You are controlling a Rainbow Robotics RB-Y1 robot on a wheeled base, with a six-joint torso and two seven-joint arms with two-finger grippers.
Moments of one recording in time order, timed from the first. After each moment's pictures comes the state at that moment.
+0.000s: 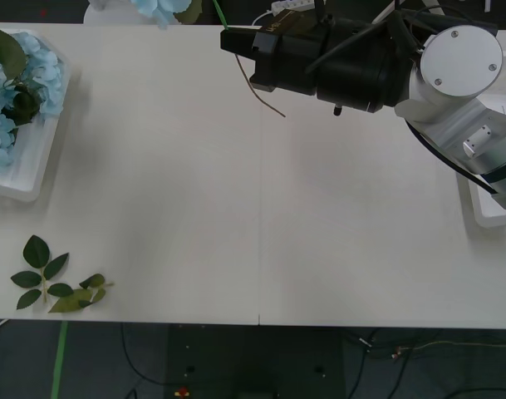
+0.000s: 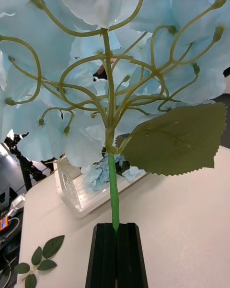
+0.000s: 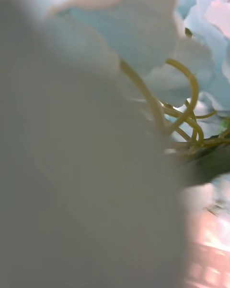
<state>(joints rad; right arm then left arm) -0.79 -0.63 0.49 -1.61 -1.90 0.54 2.33 -1.02 1.10 -0.50 -0.98 0.51 1.11 -1.67</state>
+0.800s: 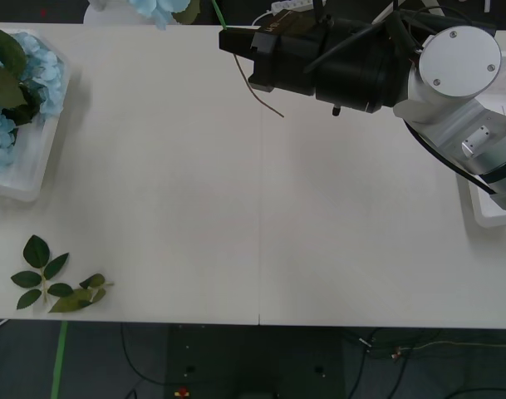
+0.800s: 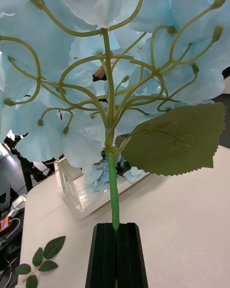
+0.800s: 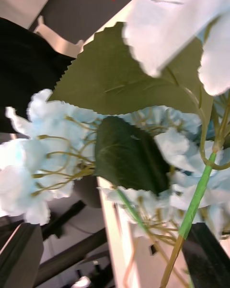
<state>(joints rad) -0.79 -0.63 0.49 -1.61 -1.90 0.54 2.33 -0.90 1.12 -0.50 -0.90 0.64 0.83 -1.73</state>
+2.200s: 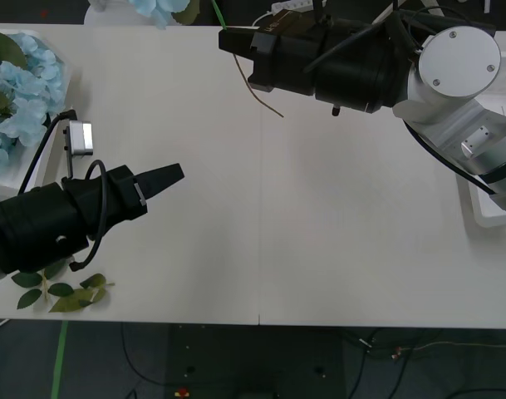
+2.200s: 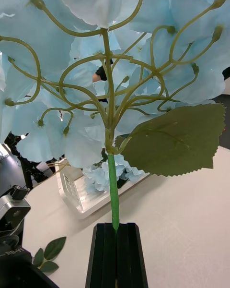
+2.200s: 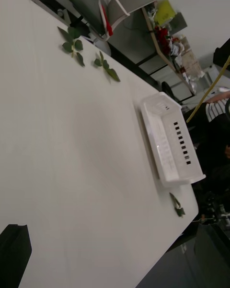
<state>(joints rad) -0.79 -0.63 0.49 -1.62 -1.90 0.54 2.33 0.05 0.80 -0.19 -2.07 1.69 0.48 -1.74</state>
